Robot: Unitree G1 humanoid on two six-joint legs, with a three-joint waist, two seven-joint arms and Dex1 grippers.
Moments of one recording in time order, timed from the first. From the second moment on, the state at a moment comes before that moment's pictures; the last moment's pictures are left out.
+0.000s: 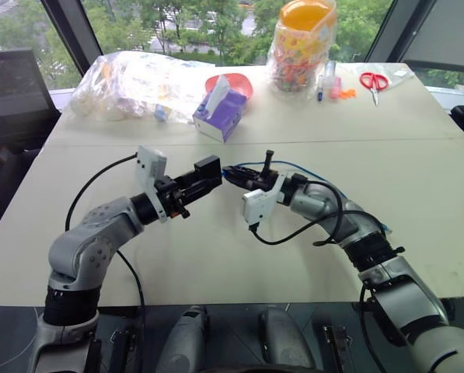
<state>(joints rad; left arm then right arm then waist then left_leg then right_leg) -0.31 0.46 0.11 -0.34 -0.77 0.76 -0.58 -0.67 -0.46 0.36 0.35 -0.62 -0.69 0.34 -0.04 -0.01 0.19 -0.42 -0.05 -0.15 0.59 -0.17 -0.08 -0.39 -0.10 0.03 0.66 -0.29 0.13</state>
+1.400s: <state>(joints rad) -0.34 0.67 0.14 -0.28 -0.84 0.69 -1.00 -0.92 -0.45 0.27 0.34 0.48 0.53 1.53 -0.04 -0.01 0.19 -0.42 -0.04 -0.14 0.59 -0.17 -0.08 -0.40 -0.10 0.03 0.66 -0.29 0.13</state>
